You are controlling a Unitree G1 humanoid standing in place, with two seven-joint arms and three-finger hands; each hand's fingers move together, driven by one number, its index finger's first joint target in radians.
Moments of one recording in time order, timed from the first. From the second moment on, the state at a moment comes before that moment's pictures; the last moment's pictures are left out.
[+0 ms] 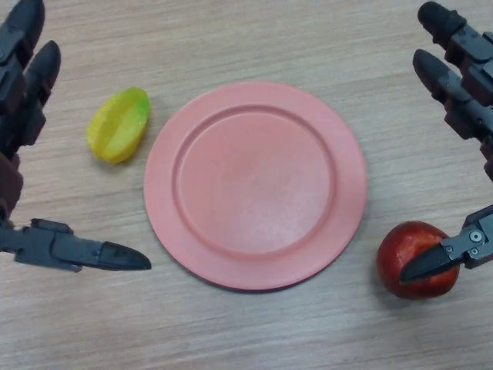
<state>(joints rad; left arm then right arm) 0.01 0.26 0.27 -0.75 -0.17 0.32 -0.26 -0.12 -0.34 -0.19 -0.70 0.19 0.42 0.37</state>
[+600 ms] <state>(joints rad) -0.05 0.30 0.28 -0.66 -0.18 0.29 -0.26 0.00 -0.33 -0.25 -0.38 -0.06 0.10 0.45</state>
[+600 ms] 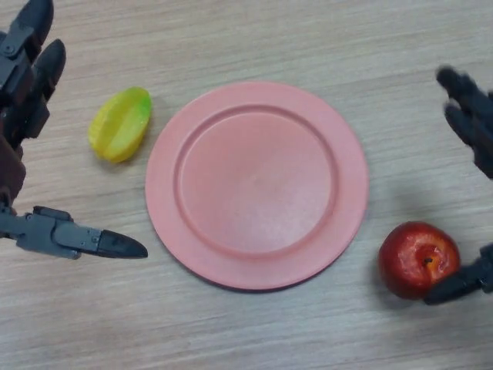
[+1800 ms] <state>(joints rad) 0.00 0.30 0.35 -0.60 -0.17 0.18 -0.25 -0.16 -0.29 -0.01 -0.37 -0.30 0.16 0.30</state>
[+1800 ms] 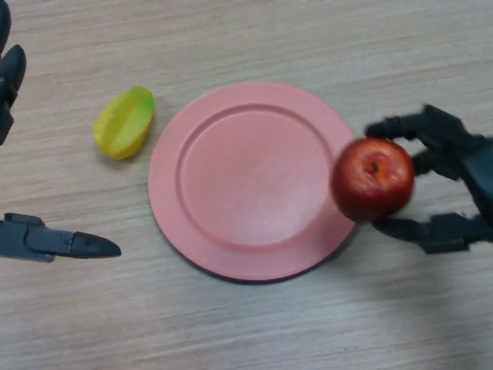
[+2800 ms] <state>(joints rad) -0.02 0.30 0.32 -0.60 -0.17 0.17 -0.25 -0.32 -0.23 0.05 -0.29 -0.17 0.23 0.33</state>
